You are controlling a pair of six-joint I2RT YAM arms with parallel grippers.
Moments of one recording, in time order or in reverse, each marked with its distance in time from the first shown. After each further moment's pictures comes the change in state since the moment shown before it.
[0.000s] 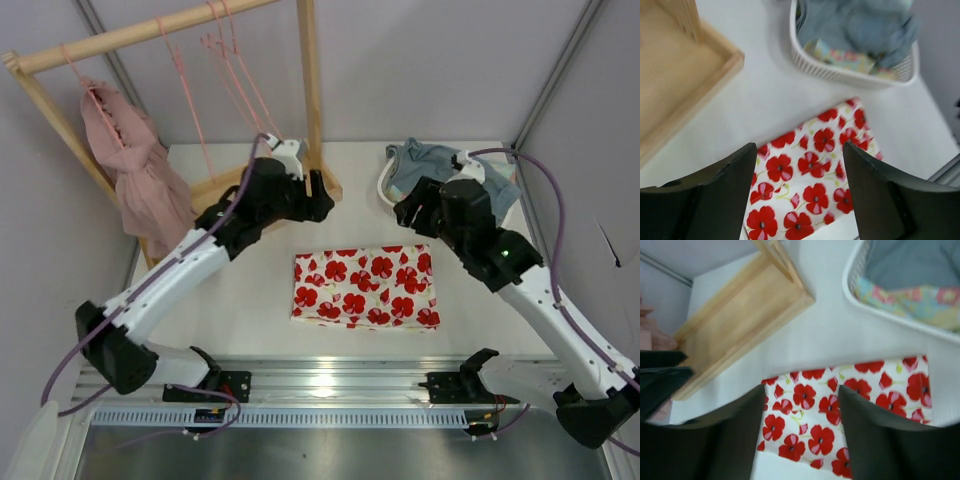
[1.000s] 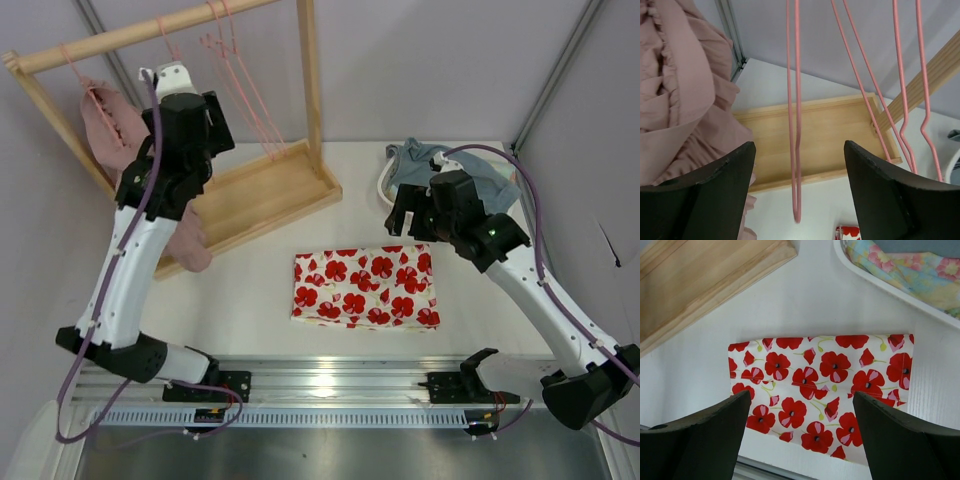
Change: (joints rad) left arm 0.263 -0.001 0.639 -0.450 -0.621 0.103; right arm -0.087 0.102 0.090 -0.161 -0.182 -0.159
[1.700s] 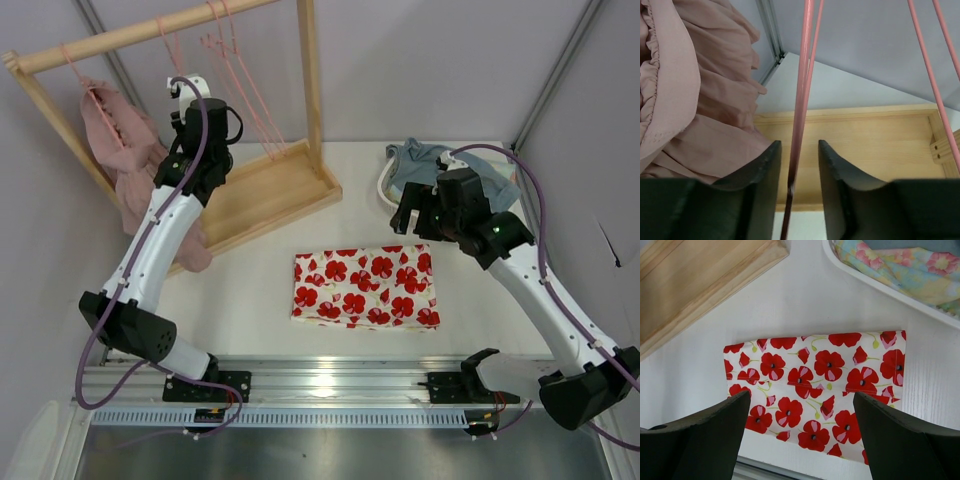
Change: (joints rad) left arm 0.086 0.139 -0.210 0.272 -0.120 0.084; right arm -0.056 -0.003 0.000 -0.020 -0.036 -0.004
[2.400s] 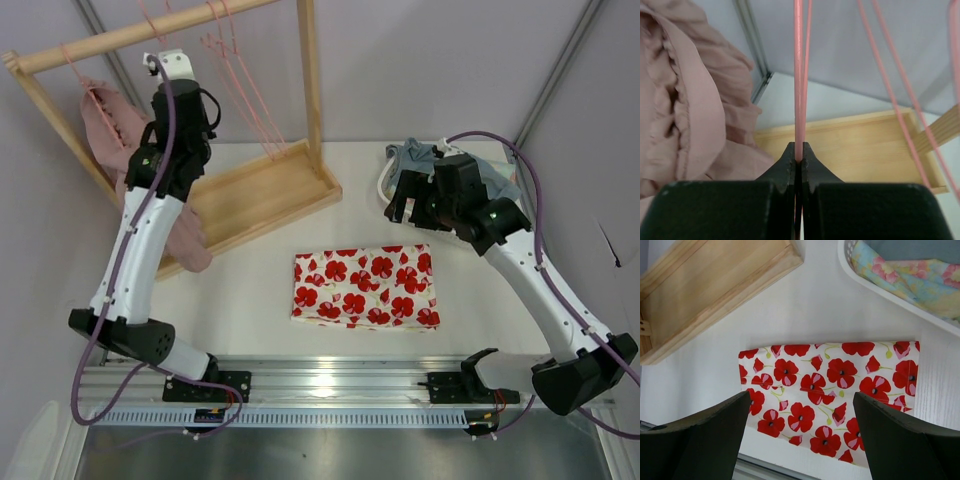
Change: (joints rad) left arm 0.023 -0.013 0.157 -0.097 0.117 0.071; right arm -0.008 0.082 0.110 -0.017 -0.035 0.004
